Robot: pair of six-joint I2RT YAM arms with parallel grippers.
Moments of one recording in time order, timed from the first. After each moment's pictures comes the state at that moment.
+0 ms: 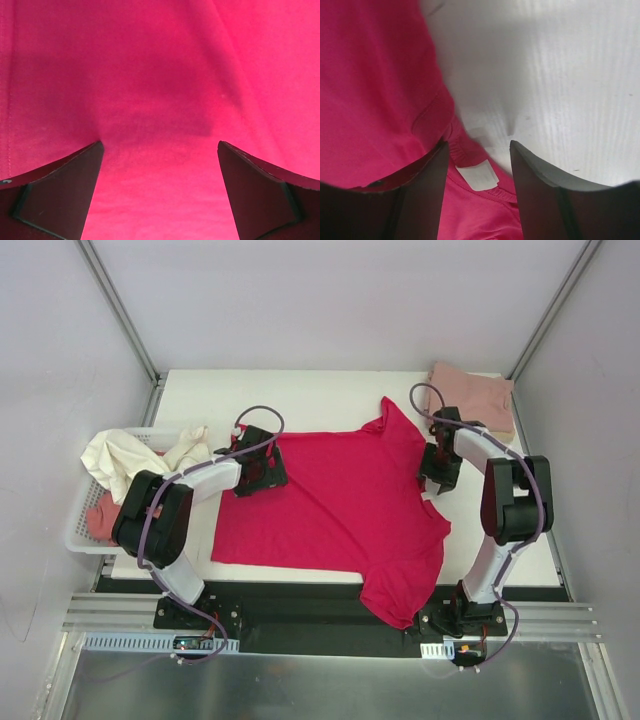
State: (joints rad) left arm -0.39 1.67 0.96 -0.38 -0.12 -0.63; right arm 0.10 1.85 1.25 -0.77 0.07 0.41
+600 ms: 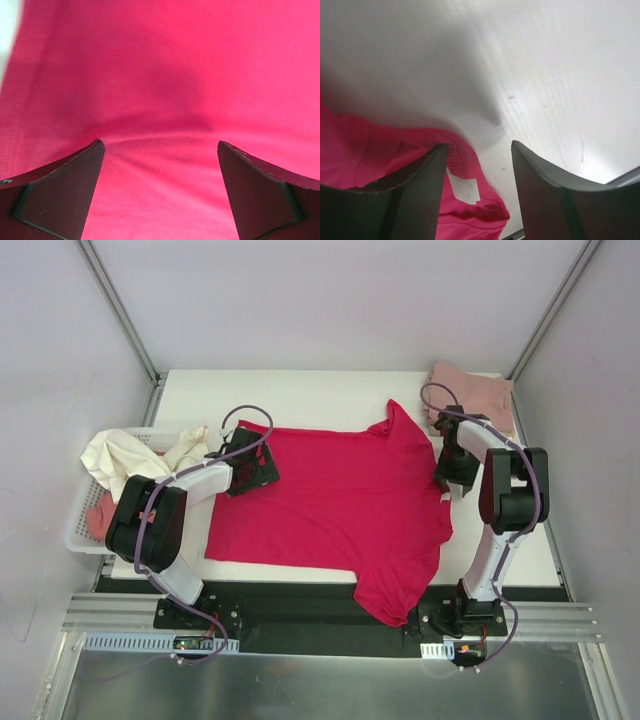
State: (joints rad) left arm -0.33 1.64 0.90 -0.31 -0.15 -0.64; right arm 0.08 1.95 1.36 -0.92 0.34 0.45
